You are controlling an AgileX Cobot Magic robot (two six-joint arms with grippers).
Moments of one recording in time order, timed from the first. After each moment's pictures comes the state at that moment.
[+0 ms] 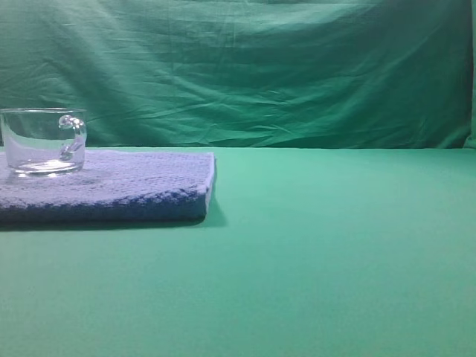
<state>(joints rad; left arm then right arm) -0.04 -0.02 0.02 -0.19 0.36 0.08 0.05 -0.01 0.03 -0.18 0.38 0.15</state>
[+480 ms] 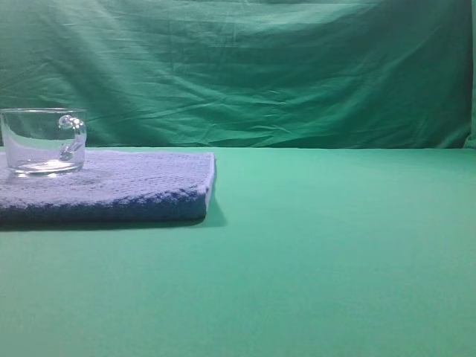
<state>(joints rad) -0.04 -0.02 0.02 -0.19 0.36 0.08 0.05 -0.01 0.03 -0.18 0.38 0.15</state>
